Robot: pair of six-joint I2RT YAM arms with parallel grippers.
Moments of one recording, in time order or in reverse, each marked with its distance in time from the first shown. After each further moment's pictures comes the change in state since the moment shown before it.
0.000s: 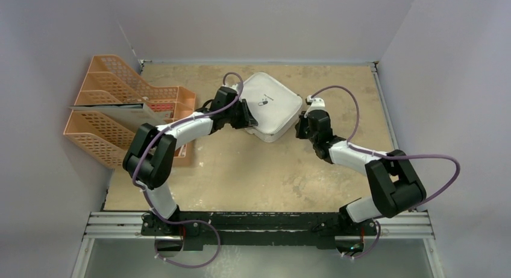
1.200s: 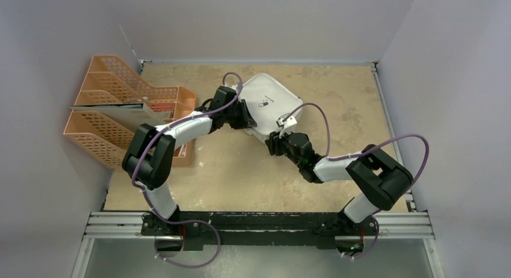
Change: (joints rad) left arm 0.006 -0.008 0.011 -0.030 0.035 0.013; right arm 0.303 0.098 -0.166 0.494 -0.023 -0.150
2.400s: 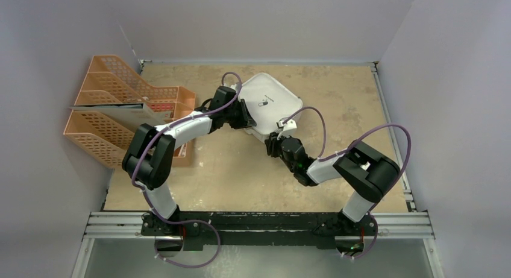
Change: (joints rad) left arm -0.001 0.001 -0.001 0.006 -0.007 -0.020; right arm 0.082 0.118 0.007 0.110 0.217 0.140
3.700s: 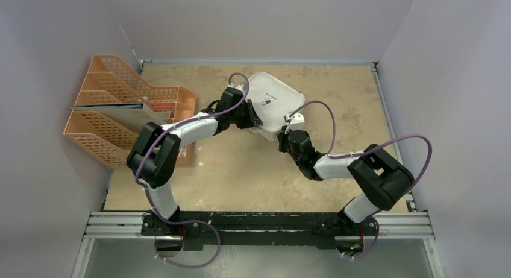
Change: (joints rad) left arm -0.043 0.031 0.011 0.046 -0.041 0.006; right arm -0.108 -0.114 0.020 -0.216 0.005 -0.041
